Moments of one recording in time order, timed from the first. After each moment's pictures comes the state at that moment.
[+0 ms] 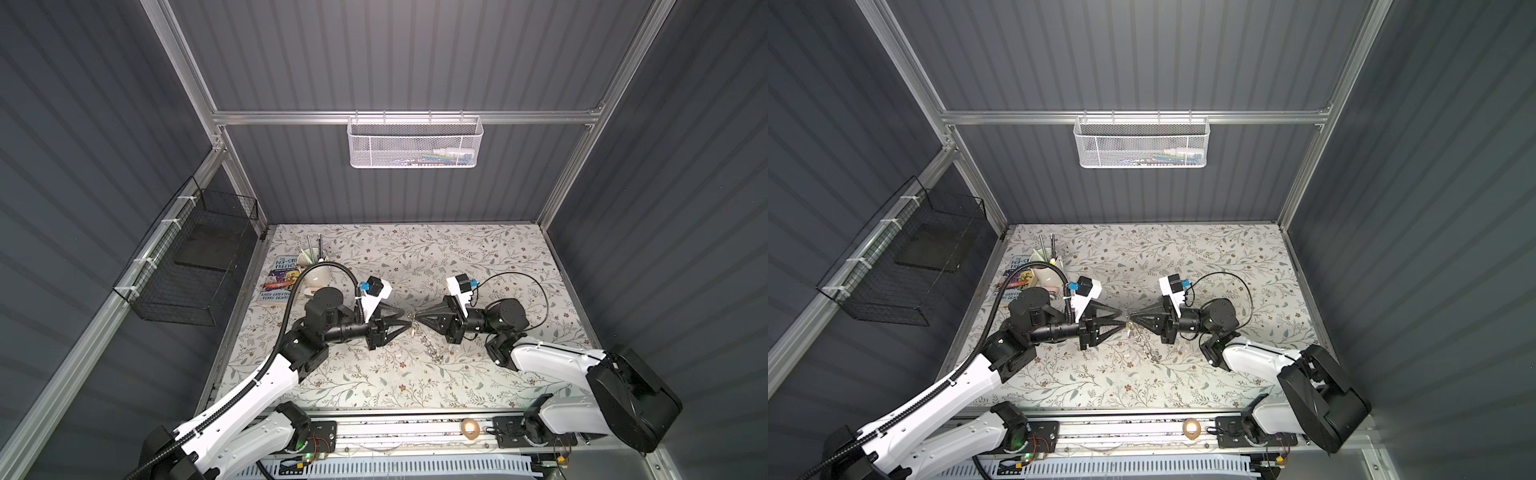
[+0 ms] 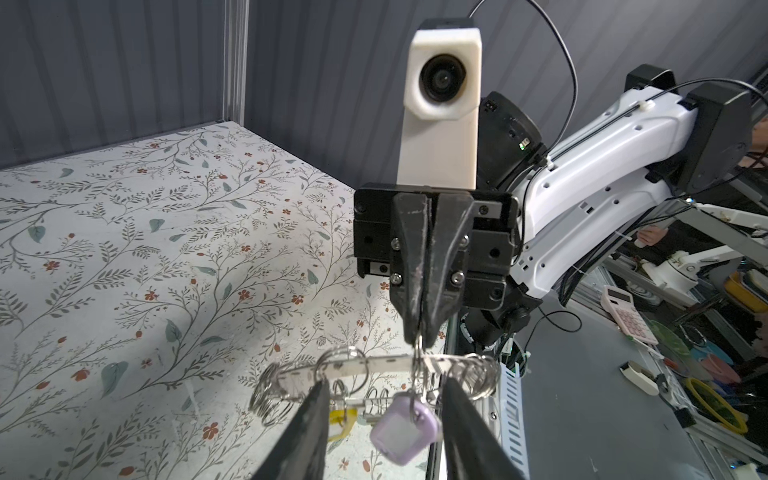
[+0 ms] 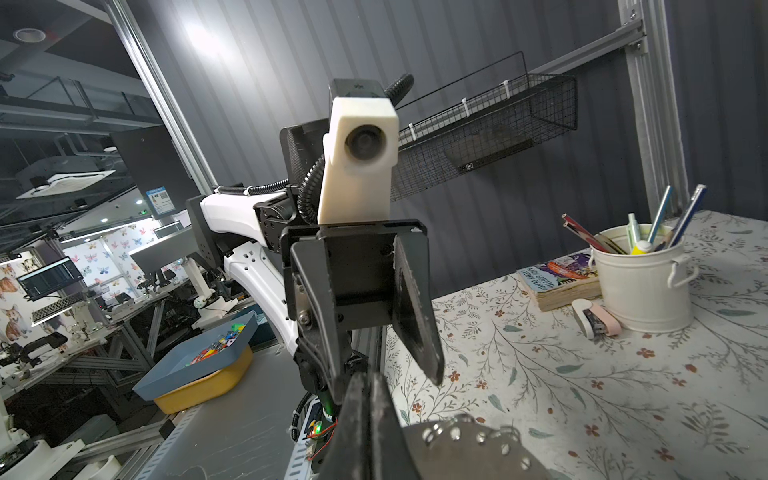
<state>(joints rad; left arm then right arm) -0.68 0.95 0.69 0.03 0.71 -0.21 0.62 1.33 0.46 1.24 -0.95 0.67</state>
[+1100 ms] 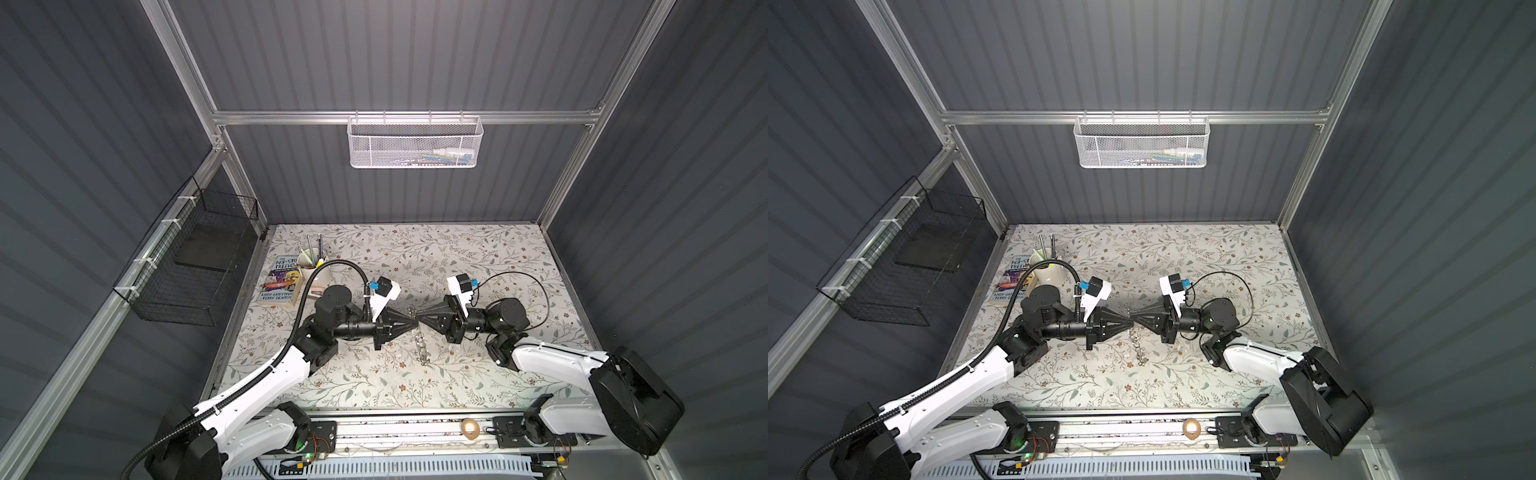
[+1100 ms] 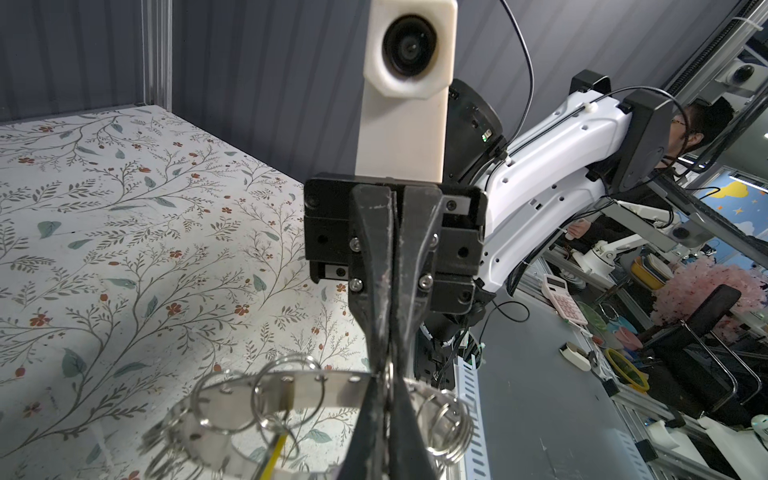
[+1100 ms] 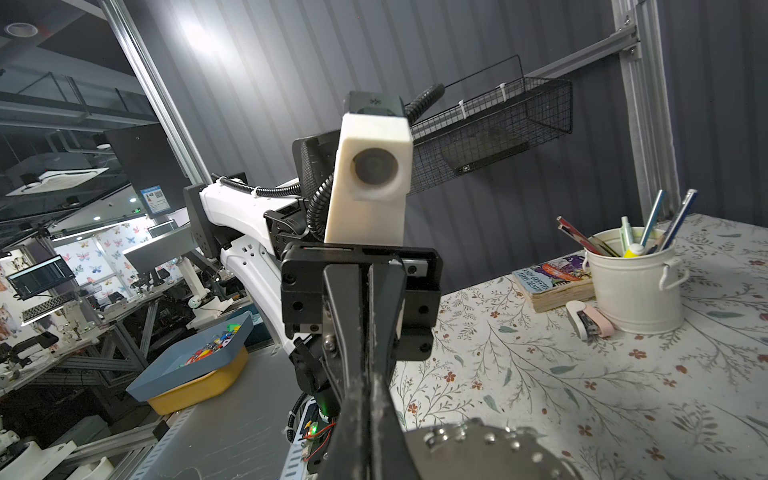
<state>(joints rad) -0.69 1.05 0.67 0.18 0.83 -0.27 0.62 1.32 0.47 1.21 -0.95 0.64</state>
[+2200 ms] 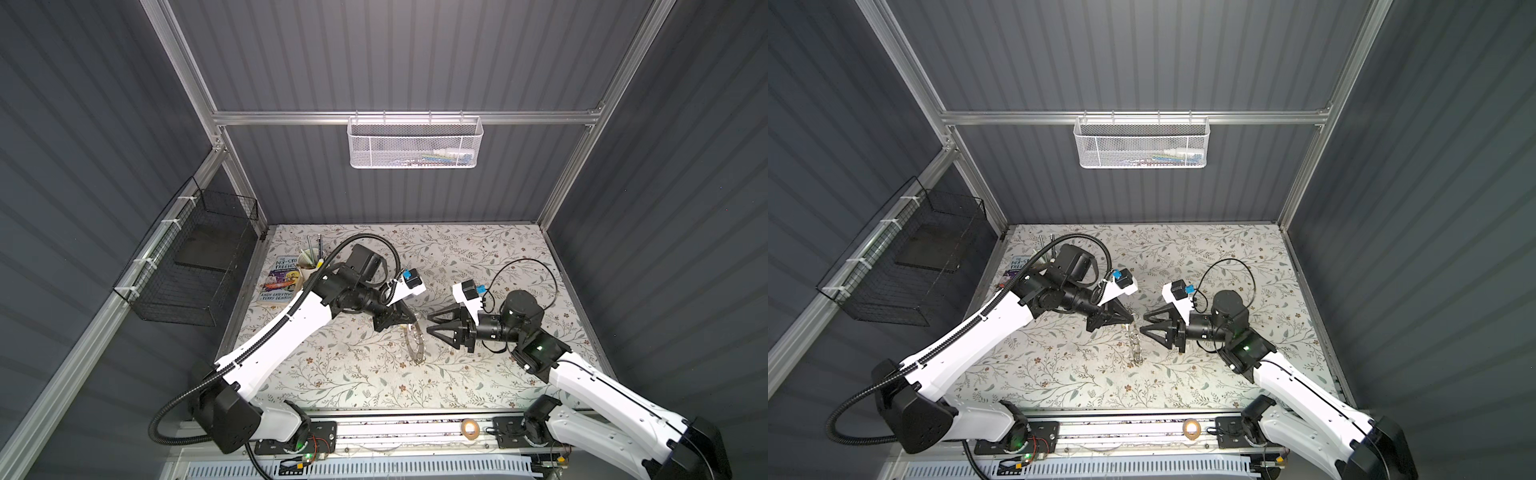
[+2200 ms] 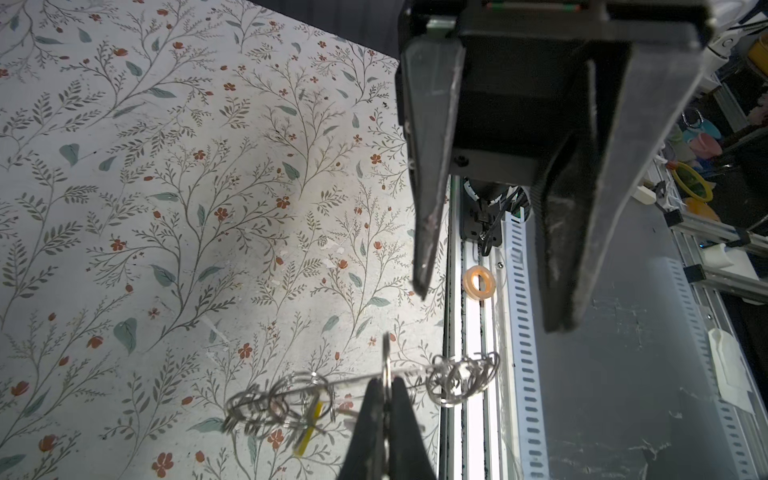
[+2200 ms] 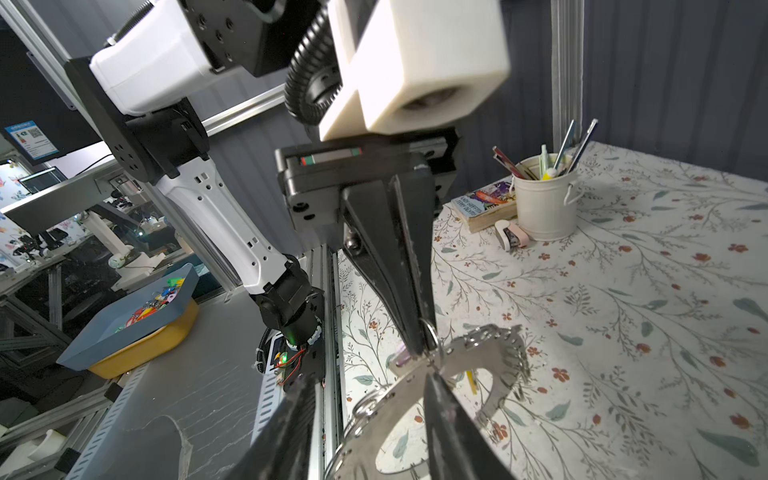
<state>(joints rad) -0.69 1.41 1.37 -0.93 0.74 0.47 0.61 0.94 0.58 0.22 -0.83 0.25</state>
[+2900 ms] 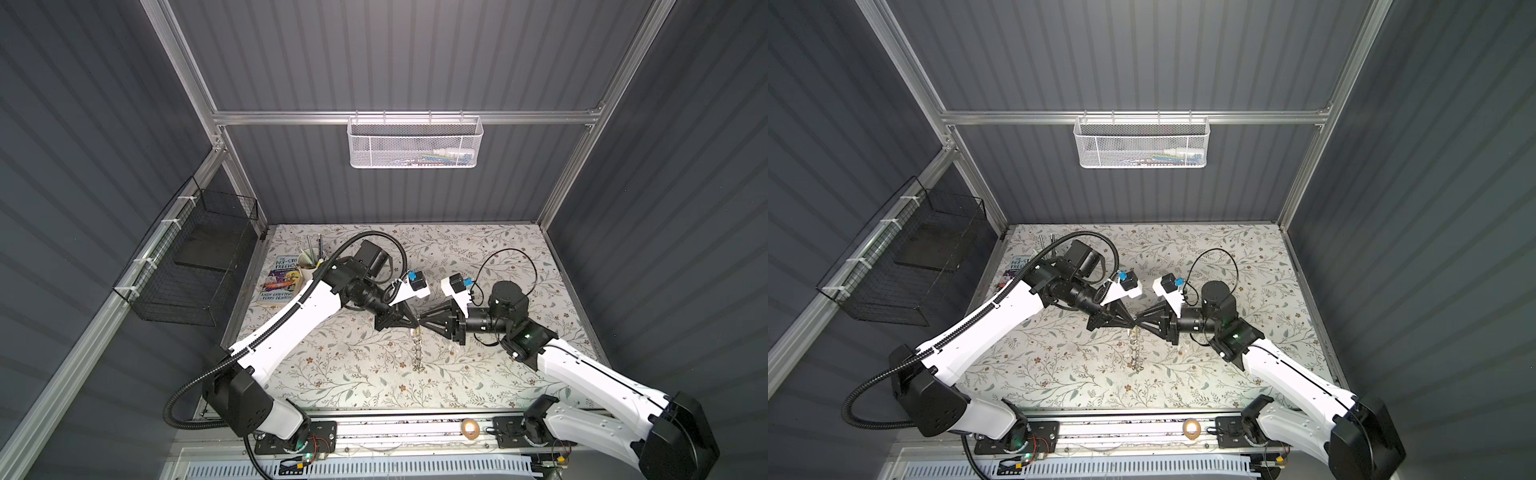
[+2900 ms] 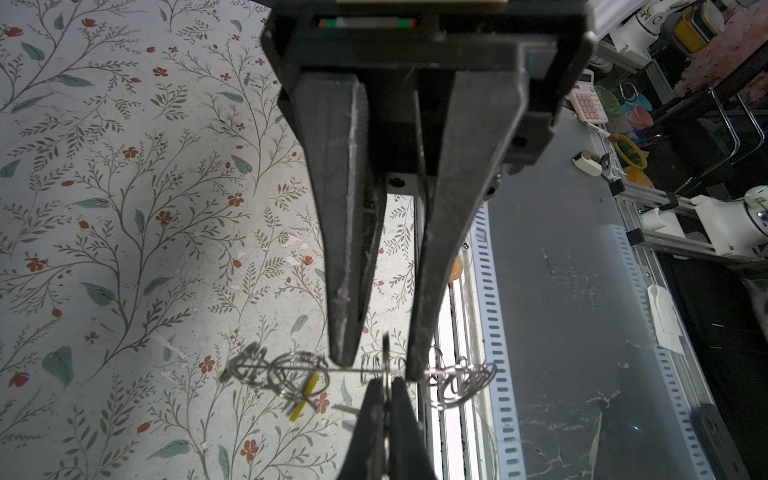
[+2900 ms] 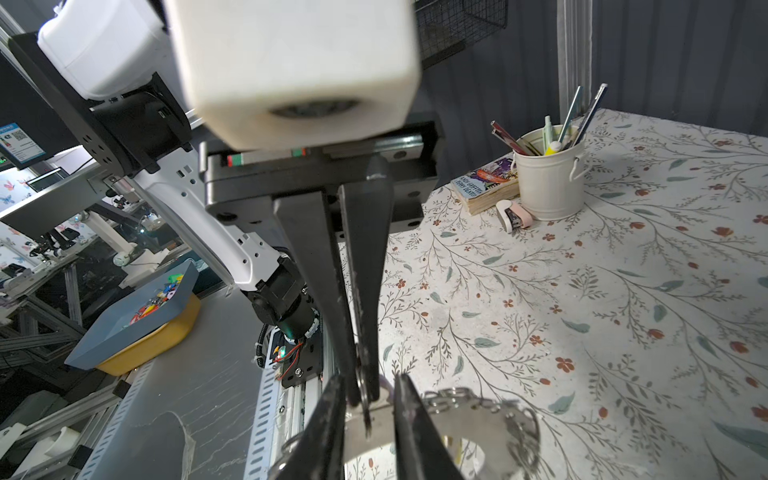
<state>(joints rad) -0.69 1.48 1.44 -1.05 0.82 0.58 0.61 1.06 0.64 0.24 -0.85 0.25</state>
